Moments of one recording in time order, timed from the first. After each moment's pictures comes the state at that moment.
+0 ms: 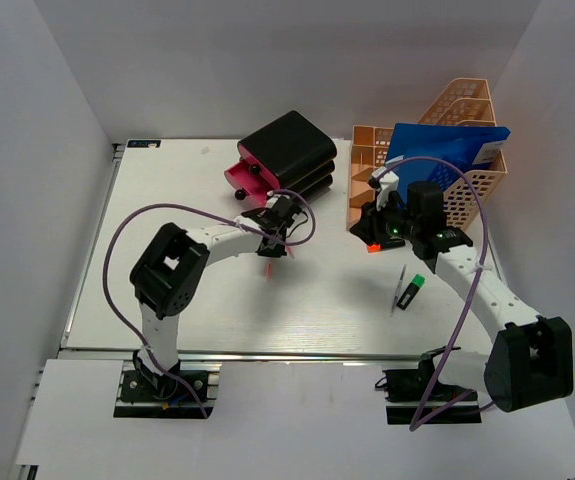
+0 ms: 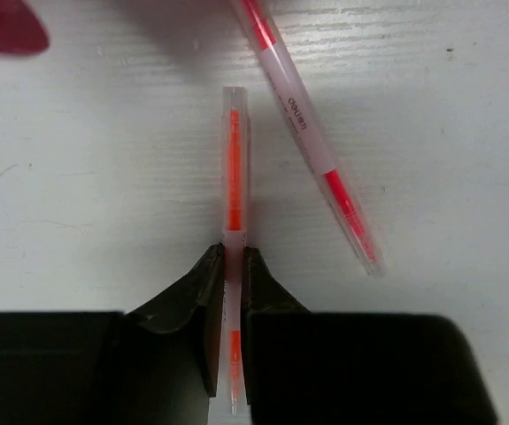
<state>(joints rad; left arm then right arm) -0.70 1.96 1.31 -0.46 -0.33 -0.50 0.28 1.23 0.87 -0.18 -0.52 -0.15</state>
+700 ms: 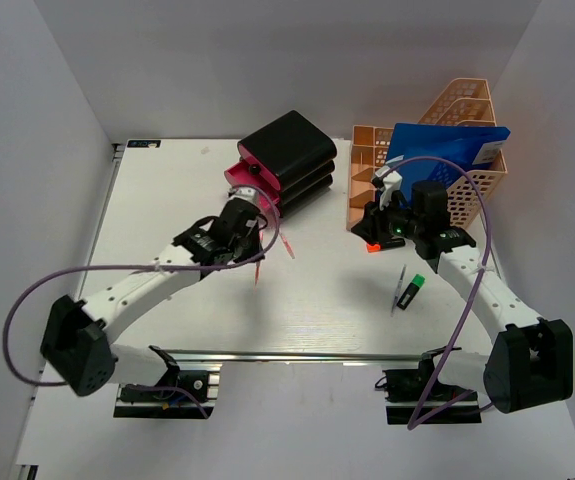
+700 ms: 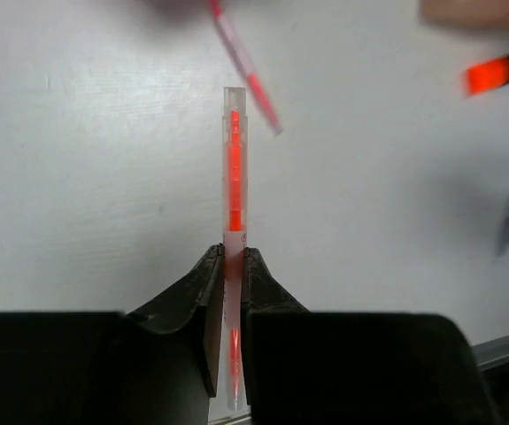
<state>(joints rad) -0.70 1.34 1.03 -0.53 -0.19 -0.57 0.25 1.22 0.87 -0.18 -0.57 -0.15</state>
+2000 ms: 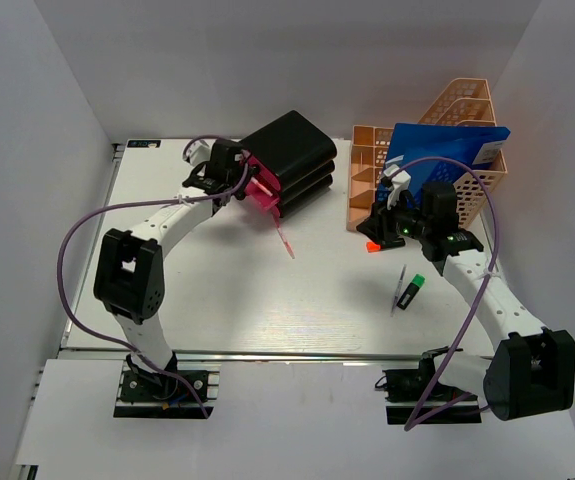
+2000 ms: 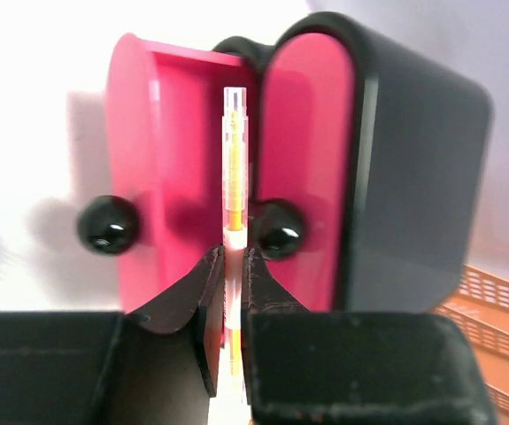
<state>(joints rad) -0.39 1.79 1.42 -0.23 -0.31 -1.22 0.21 1.17 0.85 -0.18 -0.60 -0.16</state>
